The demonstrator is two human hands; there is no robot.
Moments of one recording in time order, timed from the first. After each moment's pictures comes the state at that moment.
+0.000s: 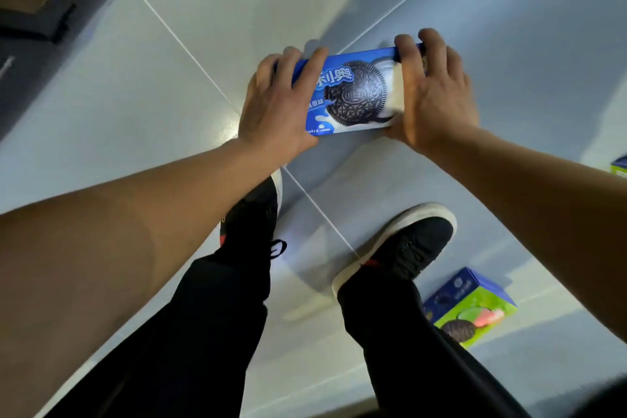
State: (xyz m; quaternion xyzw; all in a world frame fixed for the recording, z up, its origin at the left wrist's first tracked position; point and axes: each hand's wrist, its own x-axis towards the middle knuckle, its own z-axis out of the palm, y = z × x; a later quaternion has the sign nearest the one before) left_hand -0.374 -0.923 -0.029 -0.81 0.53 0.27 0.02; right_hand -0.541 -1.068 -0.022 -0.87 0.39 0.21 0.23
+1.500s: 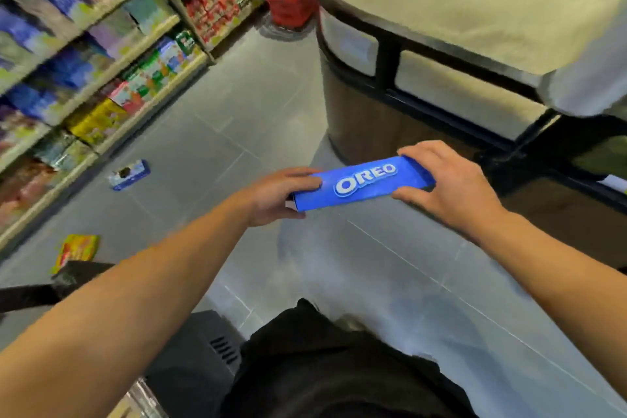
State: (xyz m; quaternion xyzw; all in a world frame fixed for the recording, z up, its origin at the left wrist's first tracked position) left_hand -0.451 -0.386 0.777 -0.65 -0.24 0.29 -0.66; right_hand -0.374 -0.675 0.793 -0.92 -0.31 0.02 0.24
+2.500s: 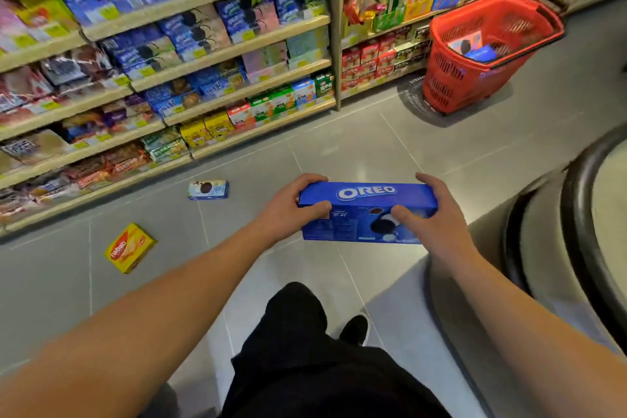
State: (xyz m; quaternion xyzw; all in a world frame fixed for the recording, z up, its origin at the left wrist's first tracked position) left_hand -0.245 0.075 0.782 -0.75 -0.33 -0.04 -0.57; right_hand -0.059 -0.123 0.765 -0.79 -0.25 0.26 0.49
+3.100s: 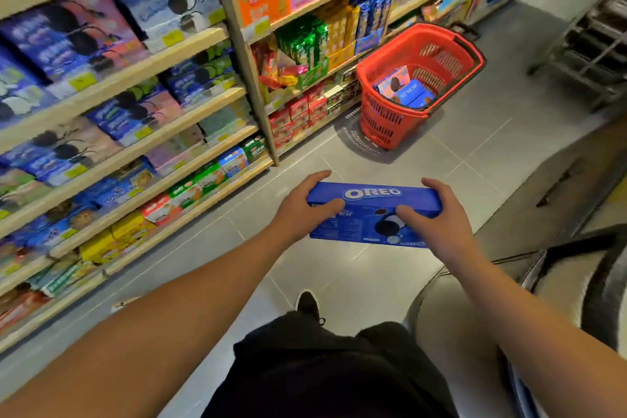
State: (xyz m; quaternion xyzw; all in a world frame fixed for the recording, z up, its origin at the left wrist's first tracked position) left_hand 0.107 0.304 0.752 -0.75 -0.27 -0.01 -0.60; right_hand 0.223 0.075 0.773 -0.84 -0.10 0.19 0.51
